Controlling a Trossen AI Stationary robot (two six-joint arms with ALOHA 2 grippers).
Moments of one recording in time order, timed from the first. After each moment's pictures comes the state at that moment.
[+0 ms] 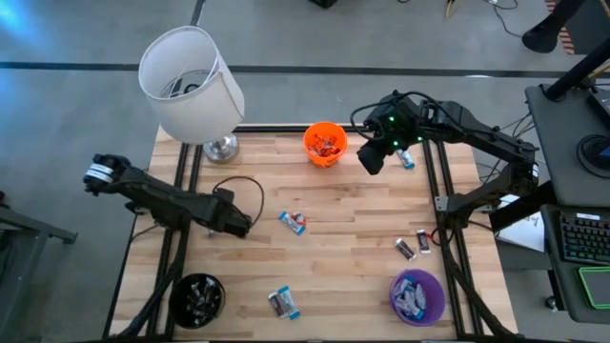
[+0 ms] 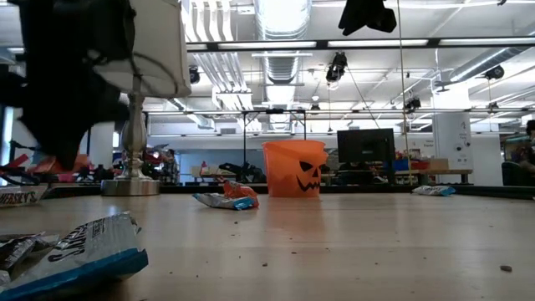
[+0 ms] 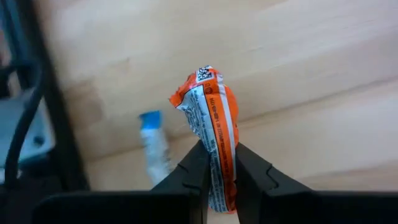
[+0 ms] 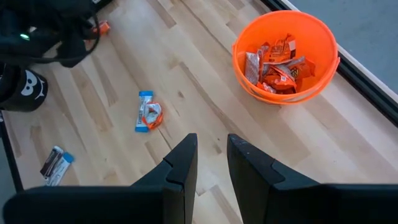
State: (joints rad) left arm -0.27 1.35 0.77 -1.11 -0.29 -1.55; right arm -0.32 1.40 1.68 -1.16 -0.08 0.34
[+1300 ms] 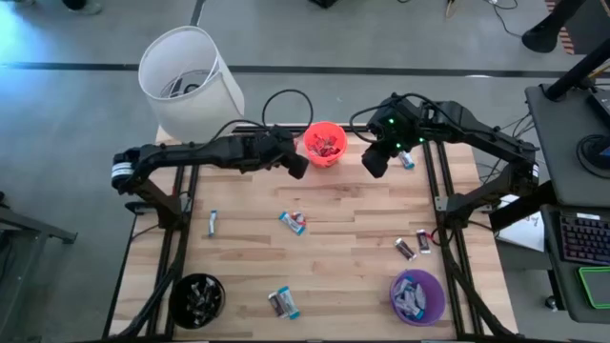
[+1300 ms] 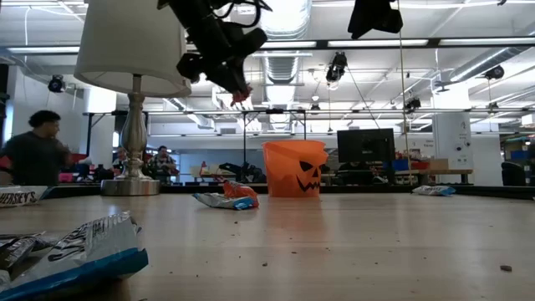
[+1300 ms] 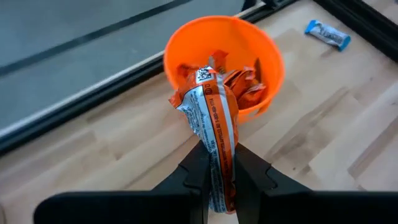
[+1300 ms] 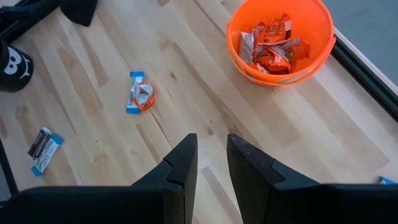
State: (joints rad) left arm 0.22 1.57 1.33 -0.60 -0.44 -0.59; right arm -0.32 1.40 1.68 -1.23 -0.08 0.31
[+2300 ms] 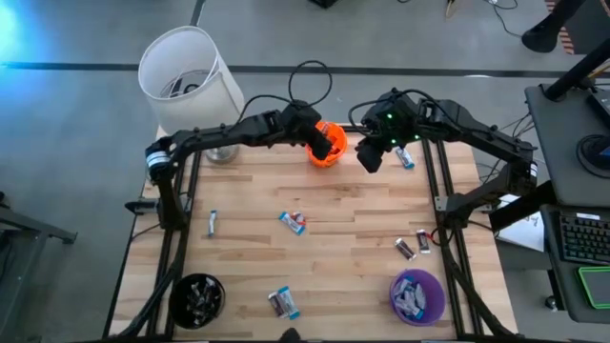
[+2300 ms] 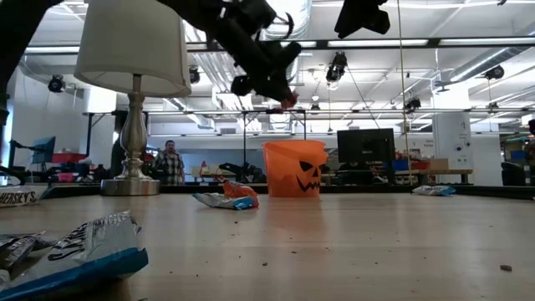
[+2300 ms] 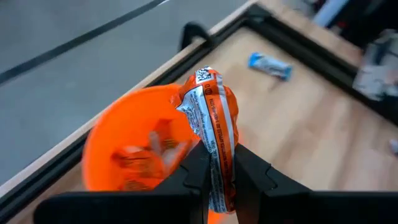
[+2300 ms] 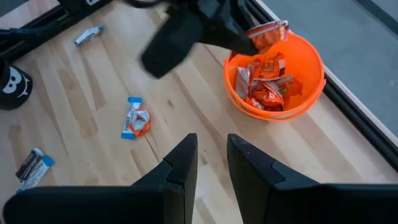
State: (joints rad) left arm 0.40 1.85 1.58 -0.38 -0.09 -0.30; right arm -0.35 1.41 1.68 -1.12 -0.05 0.25
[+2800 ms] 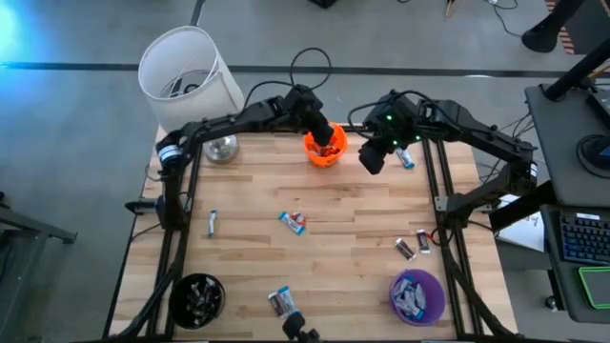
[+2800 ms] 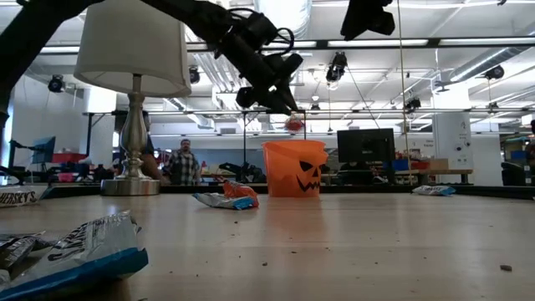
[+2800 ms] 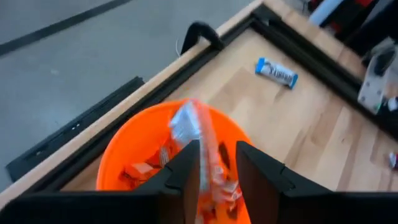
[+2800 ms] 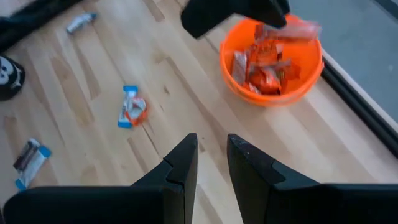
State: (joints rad) left arm 0.49 1.96 1.73 -0.45 0.04 -0.31; right arm -0.35 1.41 1.68 -1.17 -0.05 0.26
